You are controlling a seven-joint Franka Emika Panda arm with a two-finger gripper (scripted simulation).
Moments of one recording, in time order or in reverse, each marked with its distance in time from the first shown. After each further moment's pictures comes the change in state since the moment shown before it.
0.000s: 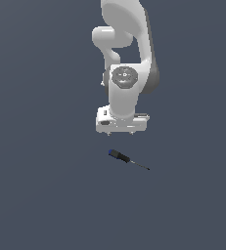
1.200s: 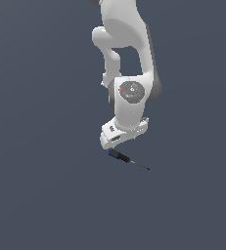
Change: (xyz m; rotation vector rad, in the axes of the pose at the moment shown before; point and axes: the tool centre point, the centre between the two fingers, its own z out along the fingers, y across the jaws) arm 0.030 -0.013 0.028 -0.025 0.020 -0.416
